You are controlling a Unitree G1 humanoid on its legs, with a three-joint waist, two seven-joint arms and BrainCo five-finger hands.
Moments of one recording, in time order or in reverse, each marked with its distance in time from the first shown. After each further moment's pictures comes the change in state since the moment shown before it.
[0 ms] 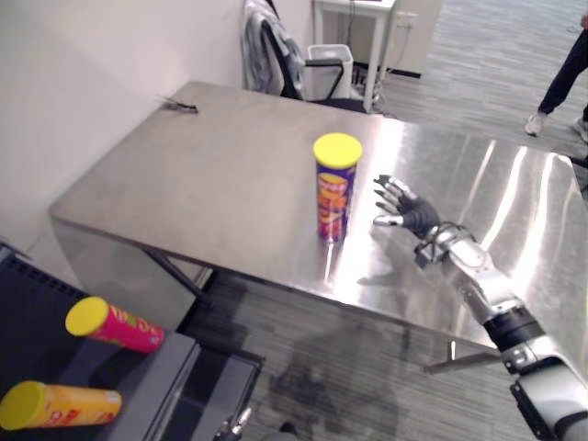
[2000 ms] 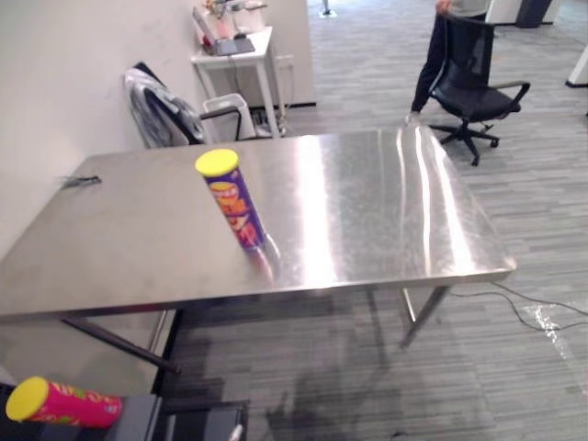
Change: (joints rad) left arm 0.008 -0.065 0.175 0.082 0.019 0.000 0.044; right arm 0.864 0.396 -1.381 0.102 0.096 -0.125 -0.370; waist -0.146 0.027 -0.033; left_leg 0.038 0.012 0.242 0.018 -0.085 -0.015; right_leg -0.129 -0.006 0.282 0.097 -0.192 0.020
